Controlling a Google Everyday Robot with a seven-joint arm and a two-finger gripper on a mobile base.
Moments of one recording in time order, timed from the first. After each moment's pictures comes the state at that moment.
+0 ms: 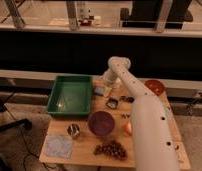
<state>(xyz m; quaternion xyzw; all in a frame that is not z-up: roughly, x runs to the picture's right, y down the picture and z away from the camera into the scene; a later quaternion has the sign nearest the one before) 0.034 -0.016 0.988 -0.25 -0.21 -0.07 0.94</state>
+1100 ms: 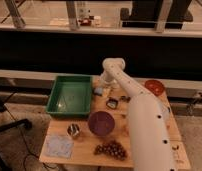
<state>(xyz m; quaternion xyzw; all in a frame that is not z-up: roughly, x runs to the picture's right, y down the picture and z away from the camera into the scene) 0.027 0.004 0.993 -0.26 -0.18 -0.13 0.94</state>
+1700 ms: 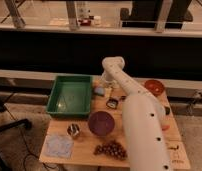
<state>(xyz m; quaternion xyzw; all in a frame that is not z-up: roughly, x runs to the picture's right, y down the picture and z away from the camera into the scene) 0.039 0.001 1.004 -0.29 -0.13 -0.08 0.94</state>
